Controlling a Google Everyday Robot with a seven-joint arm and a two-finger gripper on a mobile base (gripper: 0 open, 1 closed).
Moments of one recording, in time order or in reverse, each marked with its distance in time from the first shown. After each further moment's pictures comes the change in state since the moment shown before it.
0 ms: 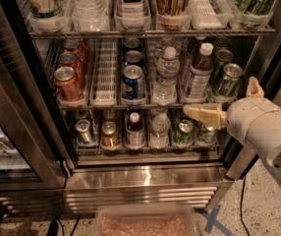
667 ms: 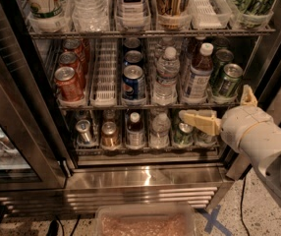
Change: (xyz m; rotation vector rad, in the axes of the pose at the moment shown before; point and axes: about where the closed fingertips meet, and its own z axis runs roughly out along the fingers) arm 0.017 0.012 0.005 -0.005 -0.027 0.046
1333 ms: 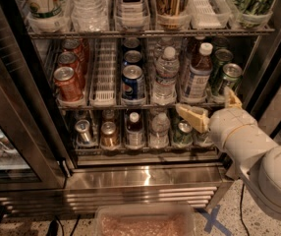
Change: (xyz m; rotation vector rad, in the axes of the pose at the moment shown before) arm 0.006 0.014 0.020 0.010 -0.057 0.047
